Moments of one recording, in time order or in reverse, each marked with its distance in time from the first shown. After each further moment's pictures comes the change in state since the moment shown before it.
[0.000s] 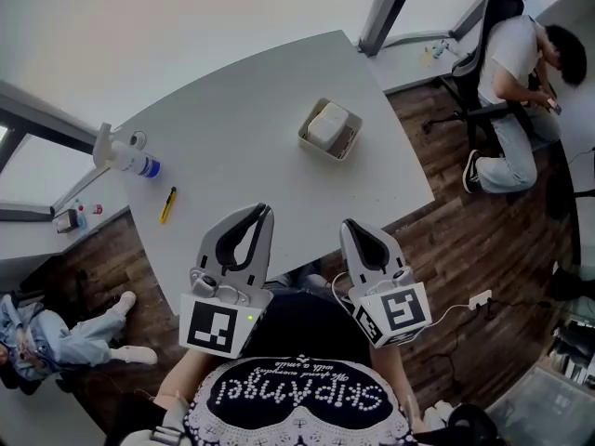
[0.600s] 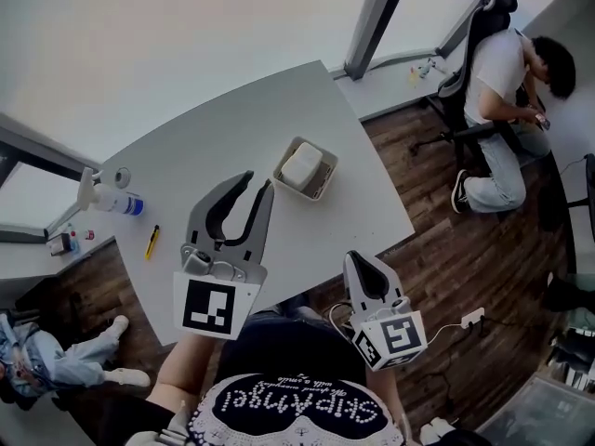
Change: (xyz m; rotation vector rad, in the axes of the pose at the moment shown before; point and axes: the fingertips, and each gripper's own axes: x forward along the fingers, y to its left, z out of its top) left arm 0.100 0.013 0.061 0.127 -0.107 0.017; right arm -0.013 -0.064 -0.001 0.060 0.020 -0.088
